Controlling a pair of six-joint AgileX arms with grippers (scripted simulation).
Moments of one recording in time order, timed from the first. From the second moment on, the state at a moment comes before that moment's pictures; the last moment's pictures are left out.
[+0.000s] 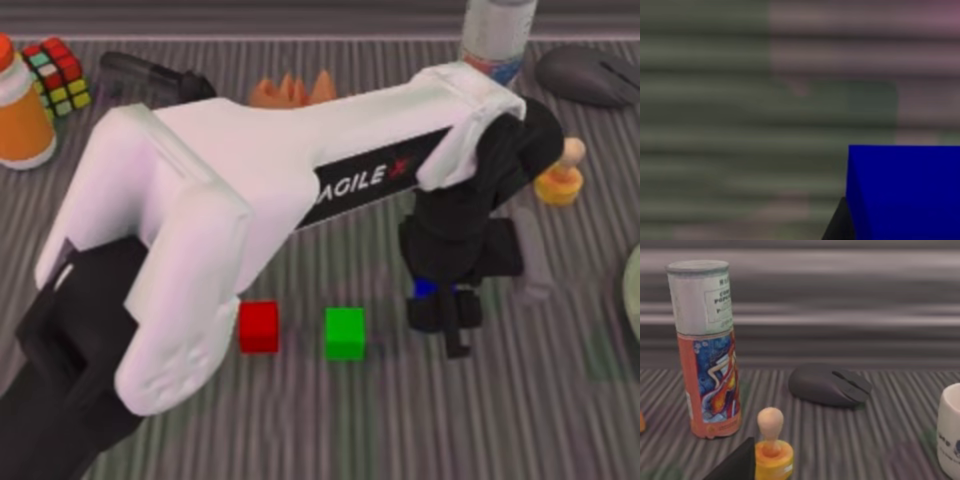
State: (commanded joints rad) left arm -0.89 2.47 2.11 -1.20 0.01 0.69; right arm 0.01 0.00 0.00 0.00 0.00 0.00
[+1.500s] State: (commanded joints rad) left arm -0.89 2.47 2.08 -1.17 0.01 0.69; right arm 0.01 0.00 0.00 0.00 0.00 0.00
